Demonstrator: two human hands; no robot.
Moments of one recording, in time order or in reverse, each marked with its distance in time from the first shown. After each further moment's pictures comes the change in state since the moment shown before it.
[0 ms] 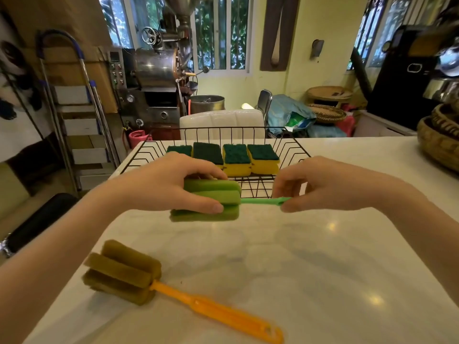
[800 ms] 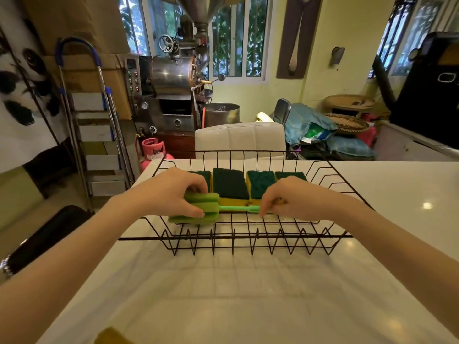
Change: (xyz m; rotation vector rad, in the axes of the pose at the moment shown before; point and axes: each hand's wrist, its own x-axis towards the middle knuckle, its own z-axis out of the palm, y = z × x) left_hand 0.073 -0.125 -0.034 0.263 0.075 -0.215; right_hand 0.148 0.041 0.011 -0.097 -0.054 0.044
